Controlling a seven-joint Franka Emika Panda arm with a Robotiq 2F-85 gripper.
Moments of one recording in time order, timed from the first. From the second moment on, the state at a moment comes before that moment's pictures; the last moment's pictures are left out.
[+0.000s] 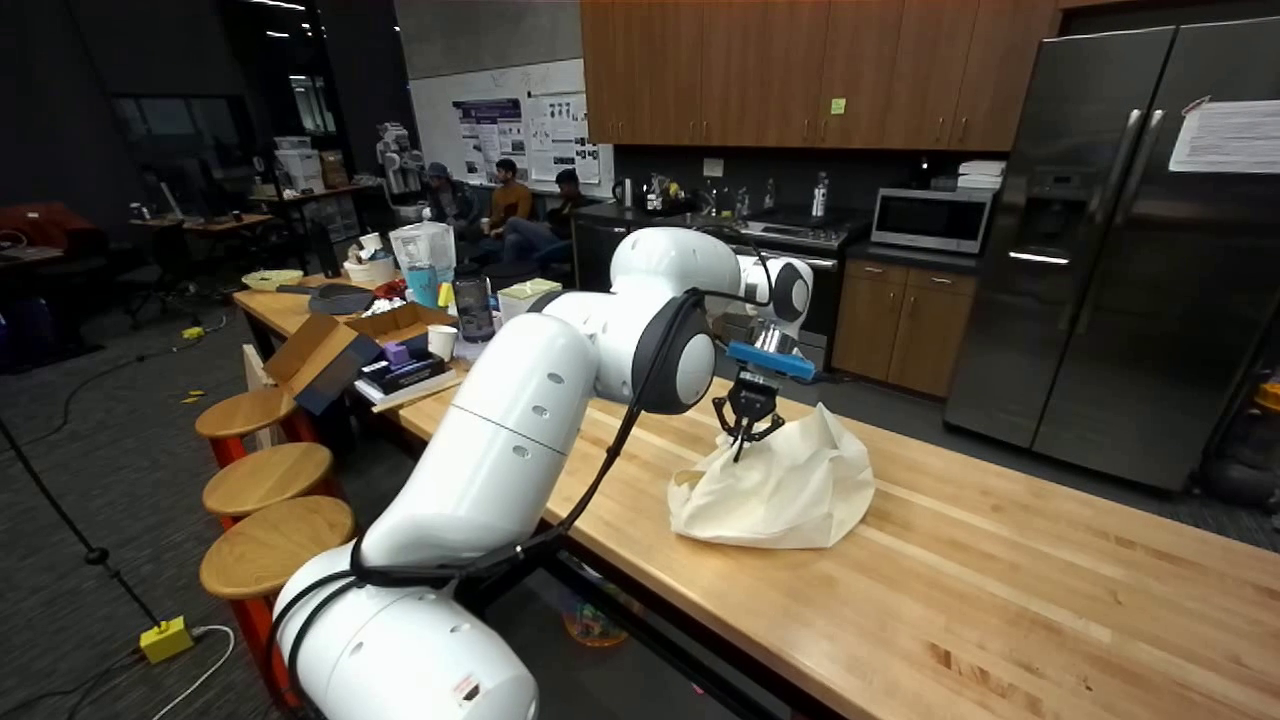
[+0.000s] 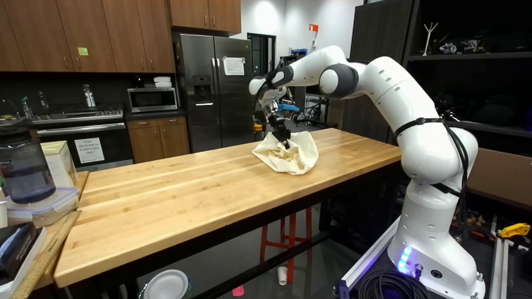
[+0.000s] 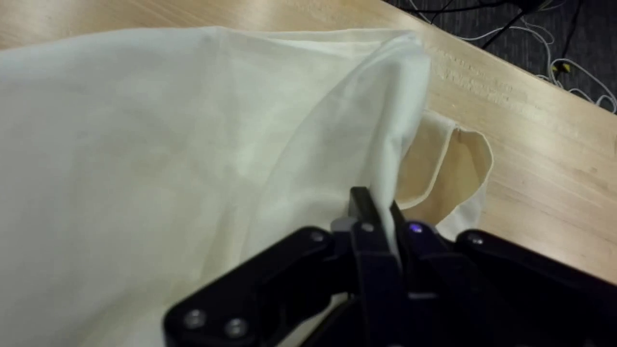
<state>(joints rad) -0.10 0.79 -0.02 -1.08 -0.01 1.22 -0.34</state>
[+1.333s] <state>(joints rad) -0.29 0.76 -0.02 -1.08 0.20 1.43 -0.25</state>
